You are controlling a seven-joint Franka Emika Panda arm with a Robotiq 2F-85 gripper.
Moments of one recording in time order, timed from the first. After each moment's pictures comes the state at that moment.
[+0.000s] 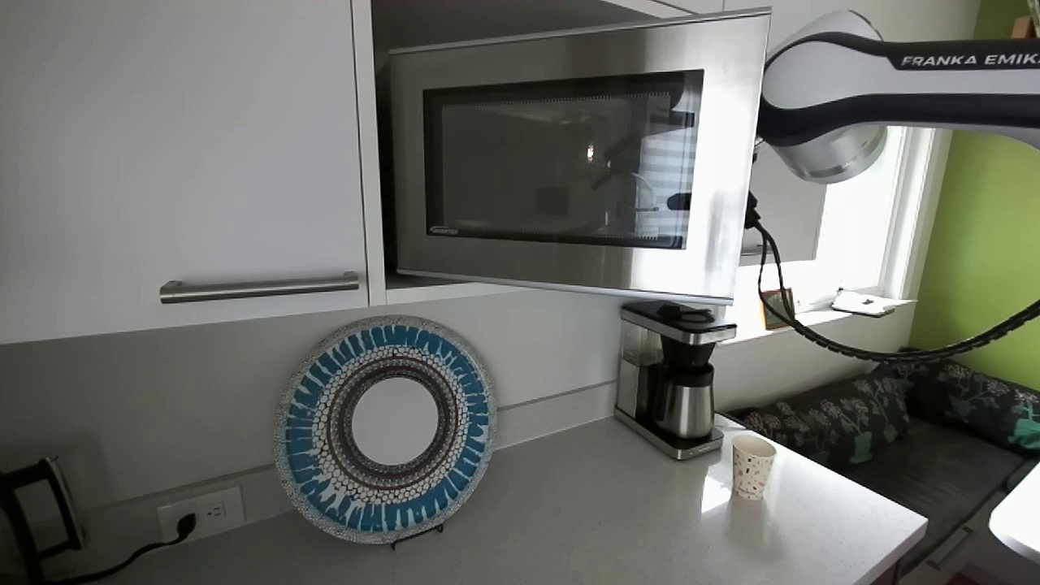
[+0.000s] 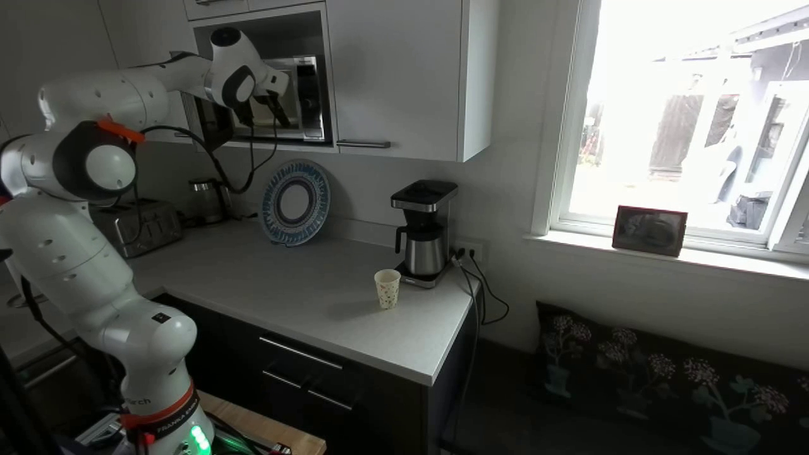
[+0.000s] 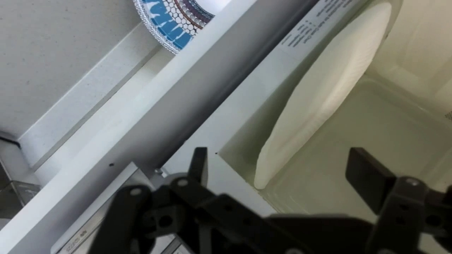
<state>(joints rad) 0.02 -0.28 0.09 -1.72 0.33 2.37 0.62</state>
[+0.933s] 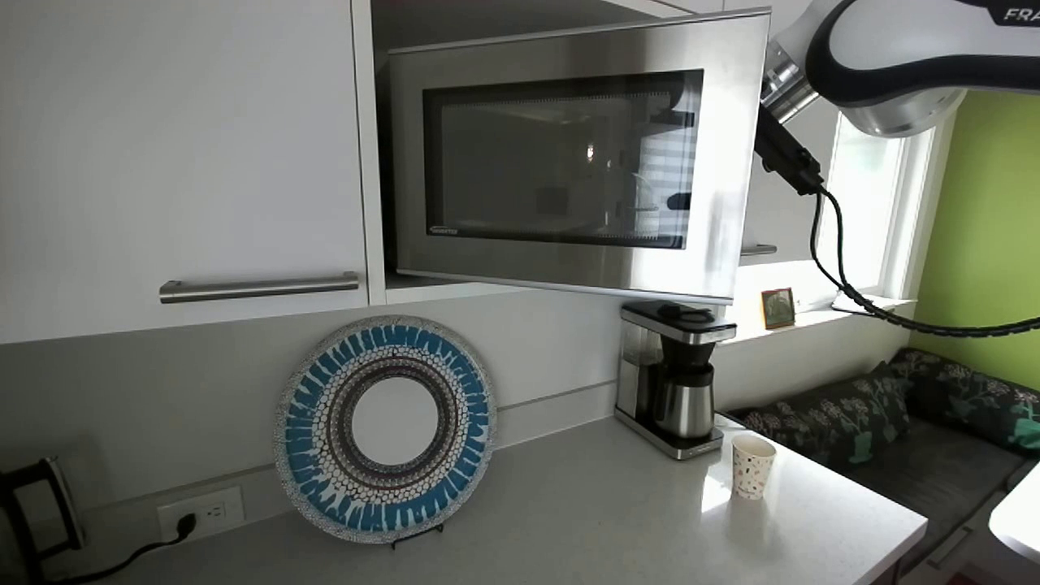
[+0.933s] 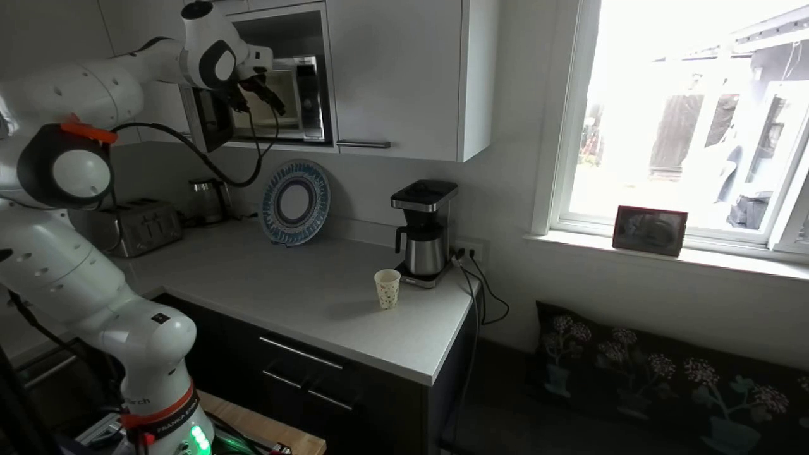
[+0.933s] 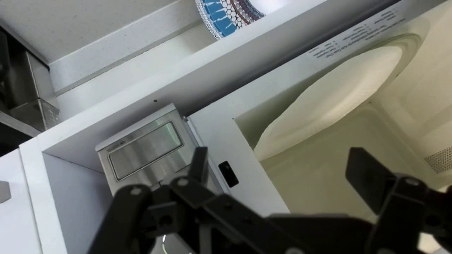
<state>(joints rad) 0.00 -0.39 0.09 -1.71 0.18 2.22 0.45</state>
